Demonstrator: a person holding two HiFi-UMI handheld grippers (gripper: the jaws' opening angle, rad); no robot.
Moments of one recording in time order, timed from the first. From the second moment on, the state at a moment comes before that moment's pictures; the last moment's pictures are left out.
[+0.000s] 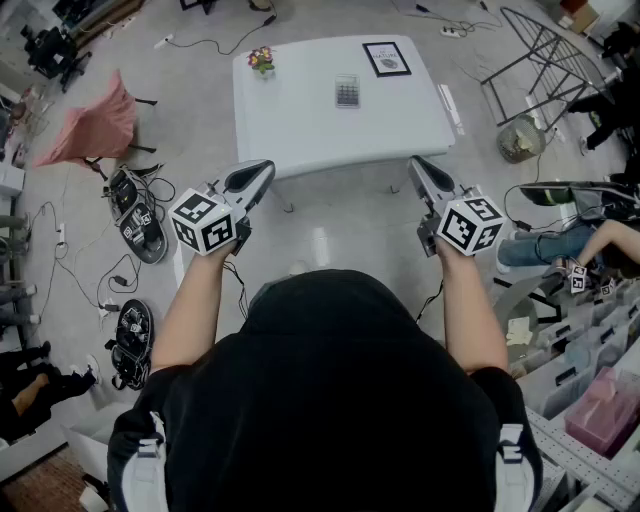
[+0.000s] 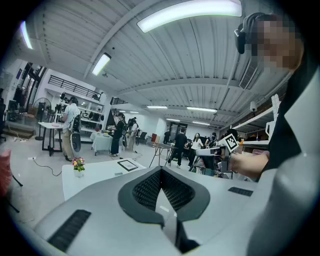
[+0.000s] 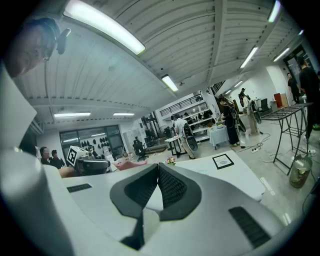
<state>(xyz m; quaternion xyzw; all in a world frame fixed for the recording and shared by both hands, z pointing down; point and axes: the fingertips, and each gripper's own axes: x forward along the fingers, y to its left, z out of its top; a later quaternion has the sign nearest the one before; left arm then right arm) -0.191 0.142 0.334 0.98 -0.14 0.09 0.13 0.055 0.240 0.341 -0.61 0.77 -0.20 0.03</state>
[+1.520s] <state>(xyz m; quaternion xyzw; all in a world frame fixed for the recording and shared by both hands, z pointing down) -0.183 0.160 0.337 0.98 -0.14 0.10 0.14 0.061 0.250 0.358 -0.60 0.78 -0.21 0.01</state>
